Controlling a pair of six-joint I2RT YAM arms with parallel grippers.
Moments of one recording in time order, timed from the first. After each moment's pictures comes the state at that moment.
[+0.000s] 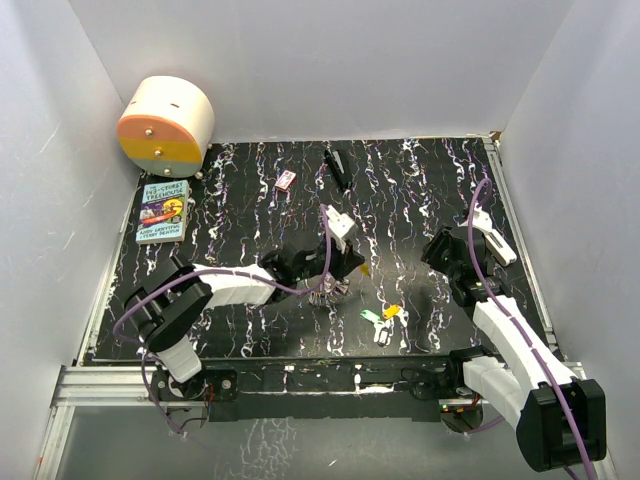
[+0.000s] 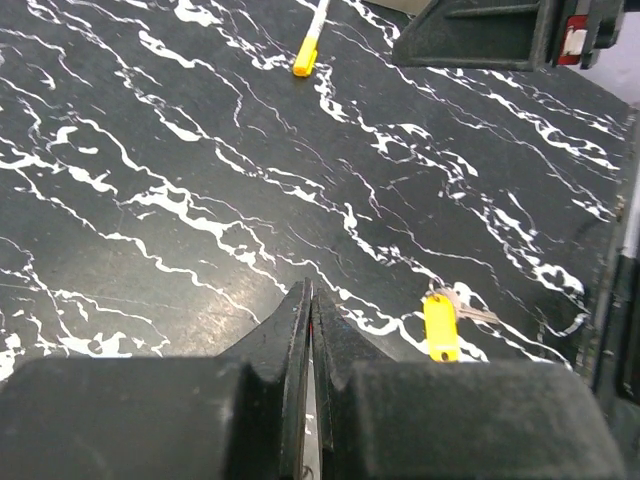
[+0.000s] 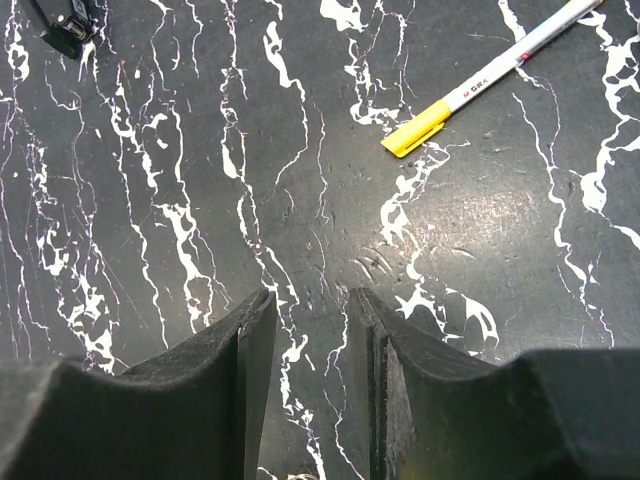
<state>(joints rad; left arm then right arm) -0.91 1.69 0.78 0.67 0.17 -0.17 0.14 0.90 0.49 -0.16 0.16 0.52</state>
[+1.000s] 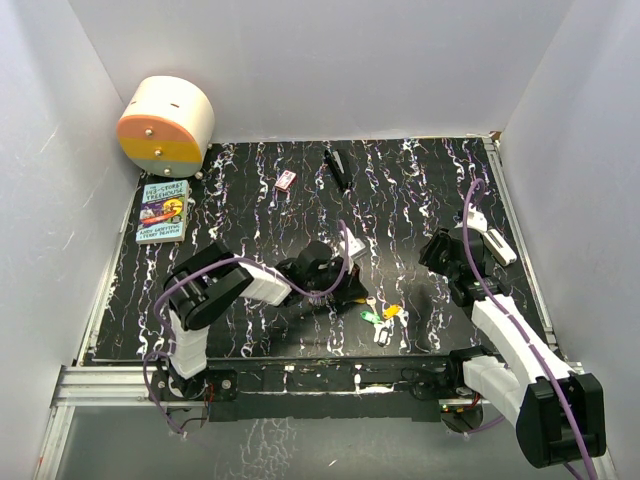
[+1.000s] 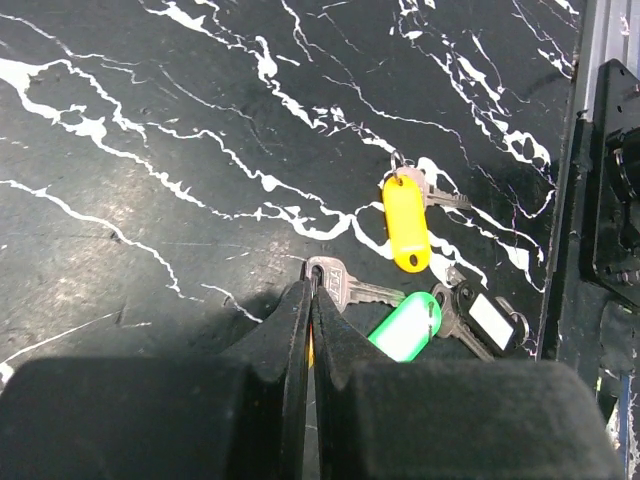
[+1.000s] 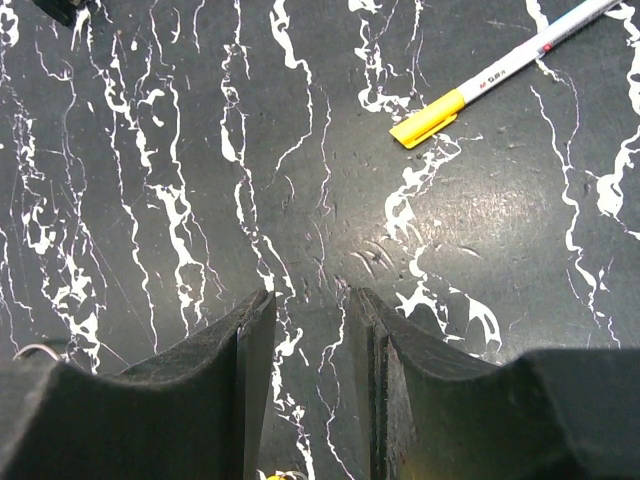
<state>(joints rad) -0.89 1.91 0.81 0.63 0.47 -0.26 0.14 0.92 0.48 -0.13 0.12 0.47</state>
